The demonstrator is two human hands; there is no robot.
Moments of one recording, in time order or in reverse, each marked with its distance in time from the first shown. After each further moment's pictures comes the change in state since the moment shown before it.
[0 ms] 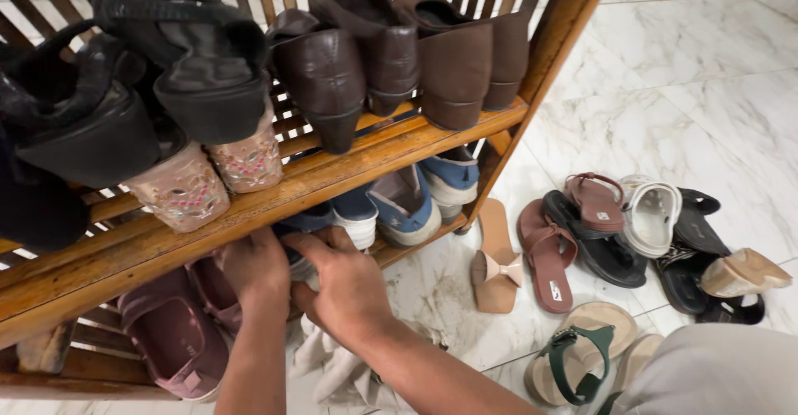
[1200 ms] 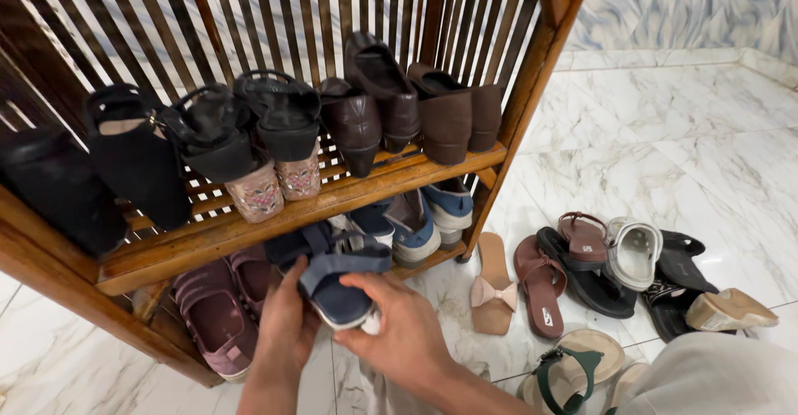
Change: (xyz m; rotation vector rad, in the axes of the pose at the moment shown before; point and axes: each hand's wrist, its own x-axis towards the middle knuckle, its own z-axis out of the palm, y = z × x) left_hand -0.071 0.109 -0.141 -1.144 -0.396 -0.852; right_hand -0.070 -0.058 -0.088 0.107 -0.054 -0.002
